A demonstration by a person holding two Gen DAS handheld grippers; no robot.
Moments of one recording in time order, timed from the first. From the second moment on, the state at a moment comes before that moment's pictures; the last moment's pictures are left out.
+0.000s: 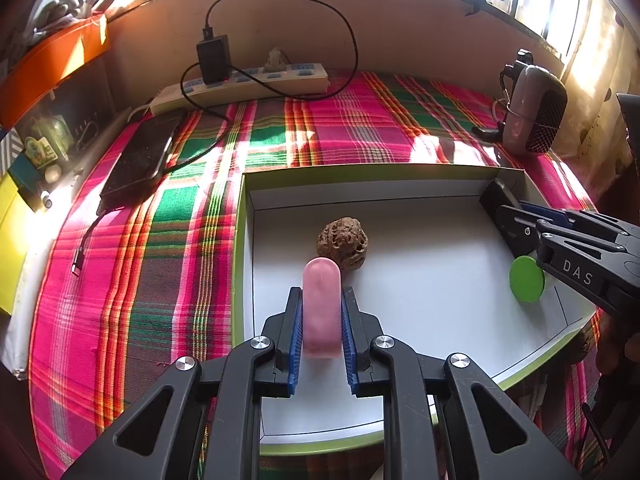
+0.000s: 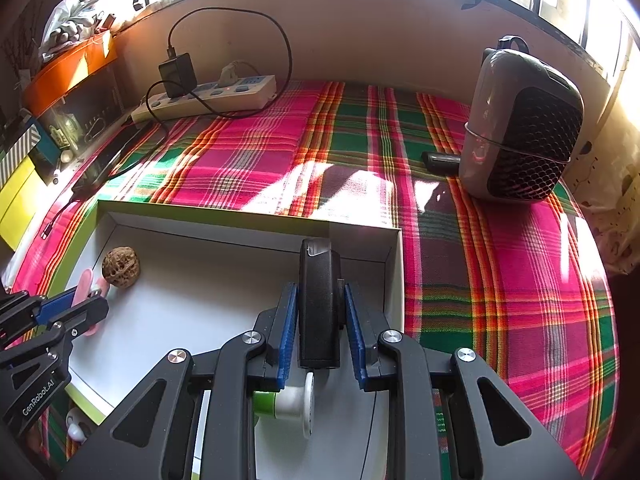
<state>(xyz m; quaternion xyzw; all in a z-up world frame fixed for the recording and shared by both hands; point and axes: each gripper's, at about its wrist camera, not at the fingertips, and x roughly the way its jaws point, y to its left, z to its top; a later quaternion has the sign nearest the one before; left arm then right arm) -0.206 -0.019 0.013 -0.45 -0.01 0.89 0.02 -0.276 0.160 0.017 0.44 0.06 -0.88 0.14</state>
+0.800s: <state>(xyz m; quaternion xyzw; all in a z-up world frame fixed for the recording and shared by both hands) -0.197 -0.019 0.022 -0.45 -0.02 0.90 0.02 -0.264 0.163 0.024 0.44 0.05 -0.89 0.14</state>
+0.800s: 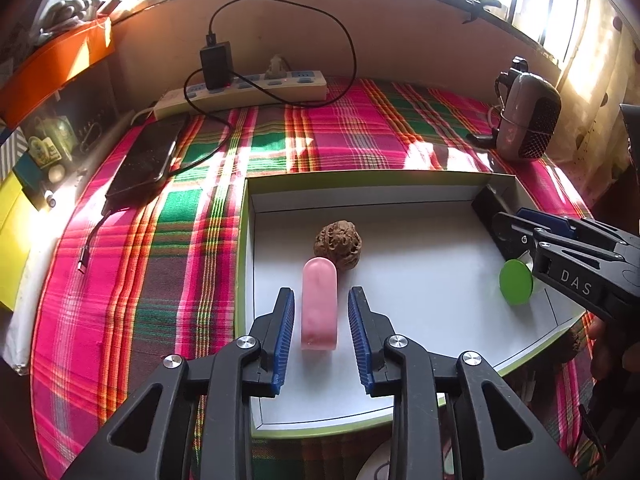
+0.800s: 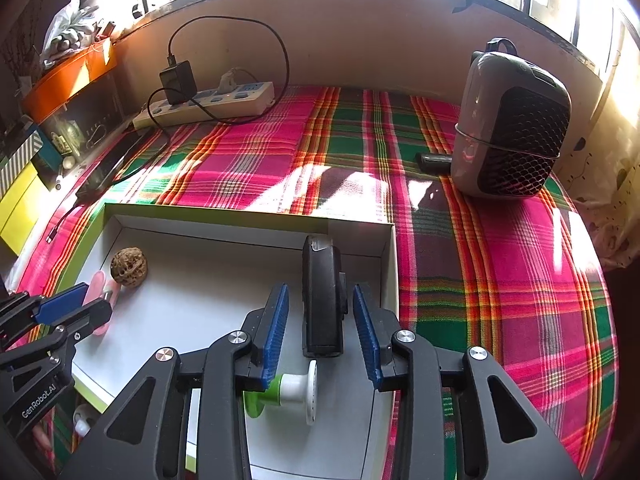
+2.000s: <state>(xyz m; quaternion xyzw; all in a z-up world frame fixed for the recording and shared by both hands) -0.095 -0.052 0.041 -0.40 -0.08 0.91 0.07 -0.146 0.217 0.061 0.37 0.00 -0.92 0.11</state>
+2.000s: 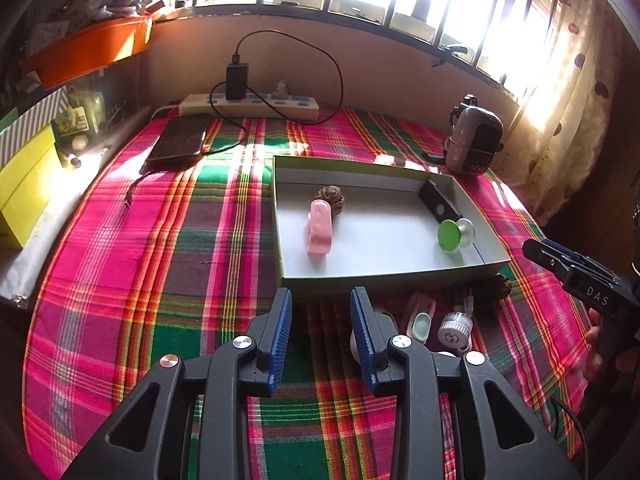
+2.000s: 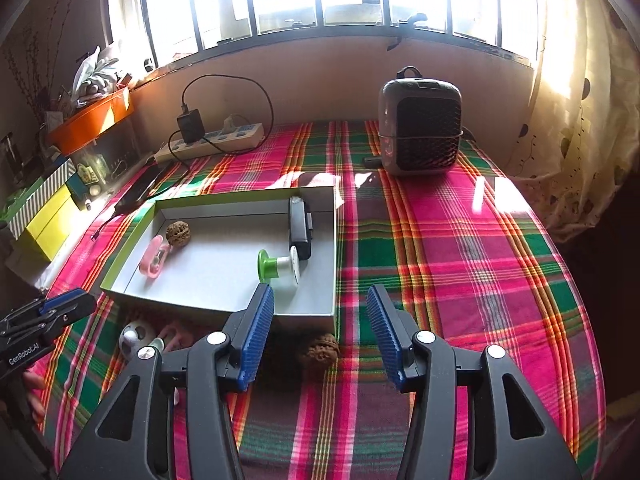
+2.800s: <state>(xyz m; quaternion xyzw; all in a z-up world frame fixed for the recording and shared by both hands) -0.085 -0.046 0.011 -0.44 -0.11 0.89 0.12 -0.132 0.223 0.010 0.44 0.00 -0.89 0.11</state>
